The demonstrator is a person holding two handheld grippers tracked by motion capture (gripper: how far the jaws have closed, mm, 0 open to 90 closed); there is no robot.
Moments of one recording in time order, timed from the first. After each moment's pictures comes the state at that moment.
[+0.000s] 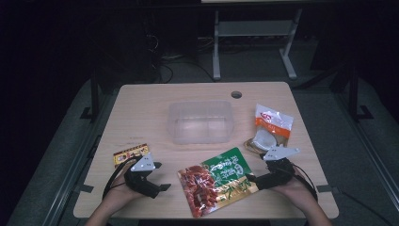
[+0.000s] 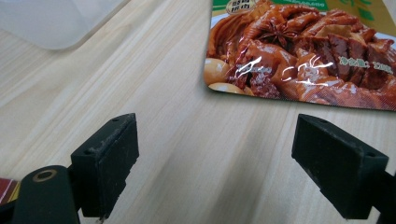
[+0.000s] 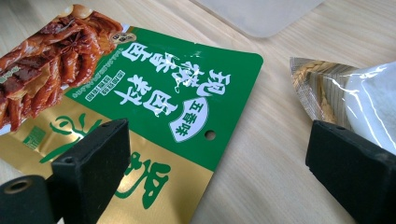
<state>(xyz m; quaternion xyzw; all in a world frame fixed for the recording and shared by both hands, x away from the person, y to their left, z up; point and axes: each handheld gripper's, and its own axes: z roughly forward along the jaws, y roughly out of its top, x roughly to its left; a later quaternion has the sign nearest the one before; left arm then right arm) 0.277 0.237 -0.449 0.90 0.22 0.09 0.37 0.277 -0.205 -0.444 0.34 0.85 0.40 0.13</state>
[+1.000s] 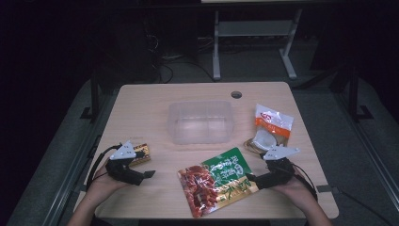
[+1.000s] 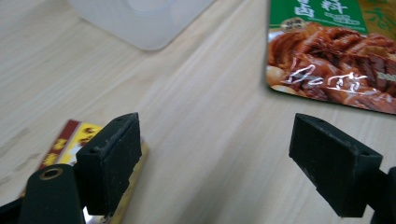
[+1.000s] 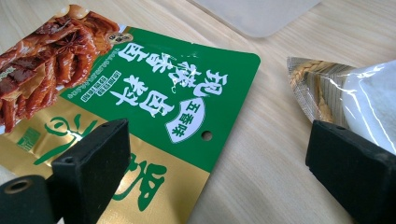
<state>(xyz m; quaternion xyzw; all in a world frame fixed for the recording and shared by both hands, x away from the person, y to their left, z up) 0.295 0.286 -0.421 0.87 0.27 0.12 0.39 0.279 -0.205 -0.445 0.34 0.84 0.40 0.13</state>
